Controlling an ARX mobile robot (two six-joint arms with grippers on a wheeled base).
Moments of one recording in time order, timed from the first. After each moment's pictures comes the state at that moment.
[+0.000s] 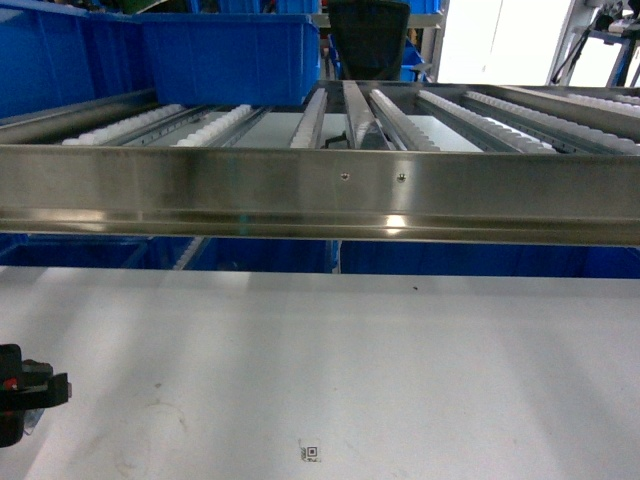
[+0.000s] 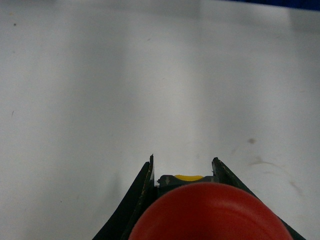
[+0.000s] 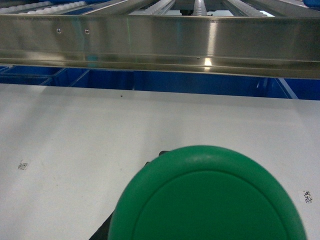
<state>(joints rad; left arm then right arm) -0.03 1.68 0.37 0.63 -0.04 -0.13 -0.32 0.23 0.05 -0.11 -0.44 -0.08</state>
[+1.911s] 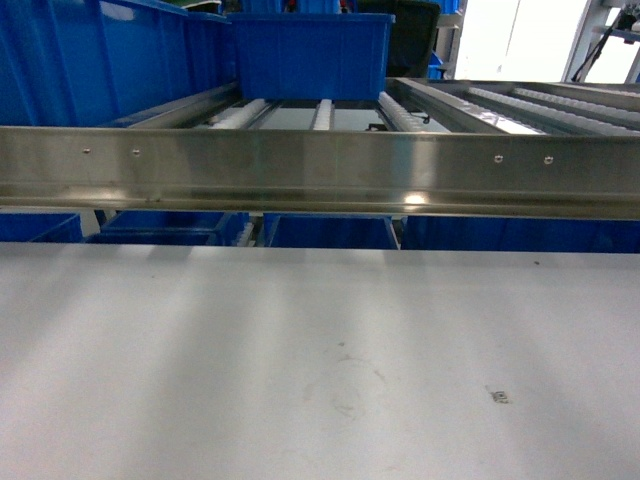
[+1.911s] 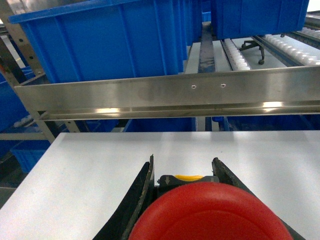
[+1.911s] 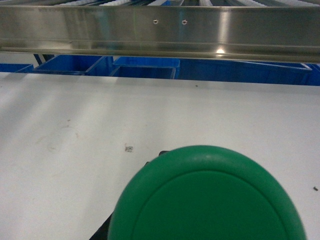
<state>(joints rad) -0.02 0.55 0.27 0.16 -0.22 0.12 -0.32 0.23 0.05 -0.11 -0.44 -0.08</state>
